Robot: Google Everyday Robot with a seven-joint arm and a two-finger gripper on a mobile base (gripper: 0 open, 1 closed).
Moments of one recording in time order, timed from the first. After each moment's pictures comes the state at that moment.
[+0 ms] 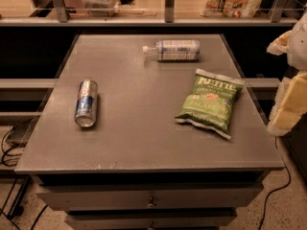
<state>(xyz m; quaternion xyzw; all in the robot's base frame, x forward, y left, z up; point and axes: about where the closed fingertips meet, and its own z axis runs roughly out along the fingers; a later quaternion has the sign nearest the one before) 0.438 -0.217 0.976 -0.60 0.78 -0.03 0.16</state>
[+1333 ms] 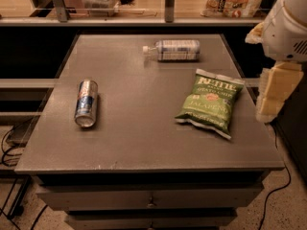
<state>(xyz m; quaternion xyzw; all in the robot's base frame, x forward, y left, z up) 0.469 -0.201 0.977 -0.66 0.73 -0.08 0.14</state>
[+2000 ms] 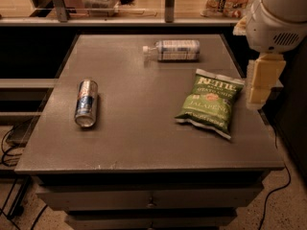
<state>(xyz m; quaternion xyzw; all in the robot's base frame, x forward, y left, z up) 0.500 -0.187 0.977 -0.69 0.71 -0.11 0.13</state>
